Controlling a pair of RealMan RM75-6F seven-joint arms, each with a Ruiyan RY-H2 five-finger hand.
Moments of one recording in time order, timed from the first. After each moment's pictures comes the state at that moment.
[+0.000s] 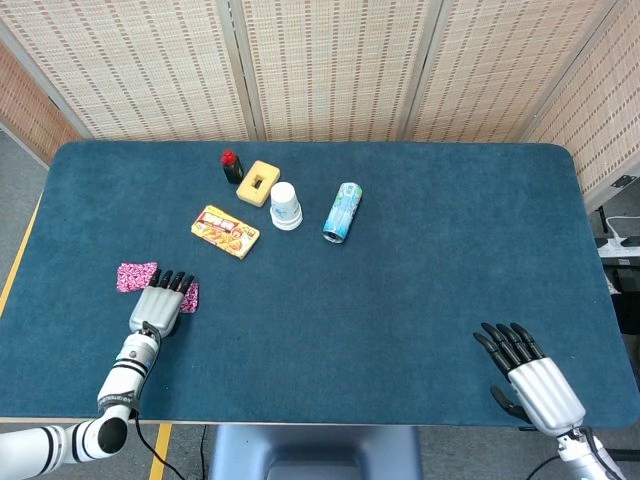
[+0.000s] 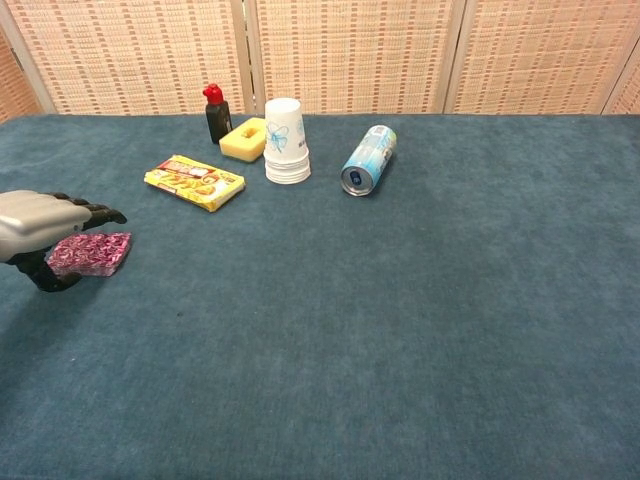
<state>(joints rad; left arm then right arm) -0.69 -1.47 -0.05 -1.50 0.74 1.03 0.82 0.09 -1.11 -0.12 -1.62 -1.79 1.45 -0.09</state>
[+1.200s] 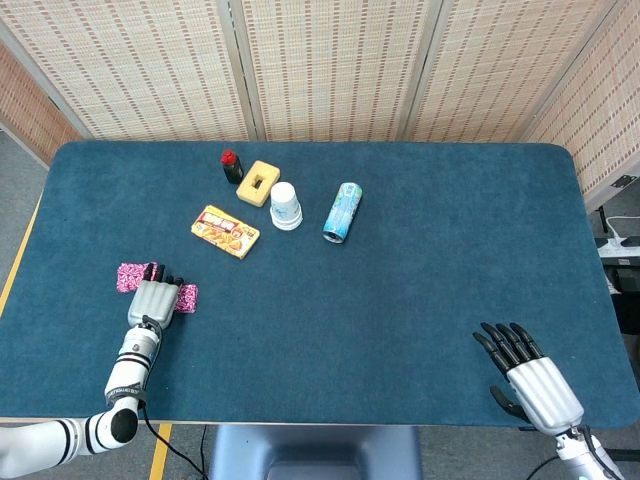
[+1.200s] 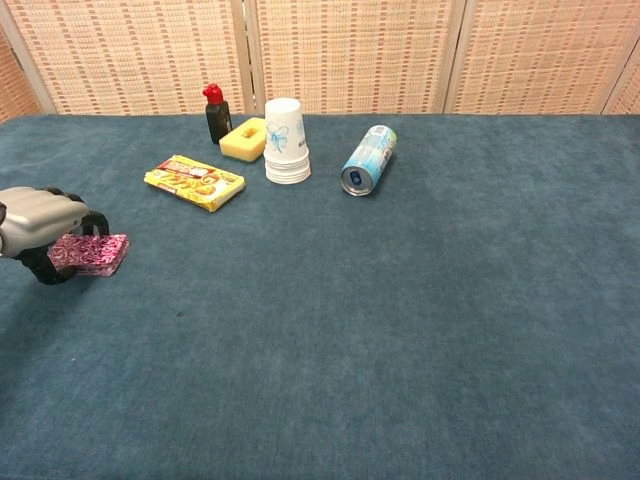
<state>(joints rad) -0.71 -1.54 -0.05 -1.39 0.70 1.06 0.82 0.09 -1.12 -0.12 -1.62 -1.78 1.44 -0.11</state>
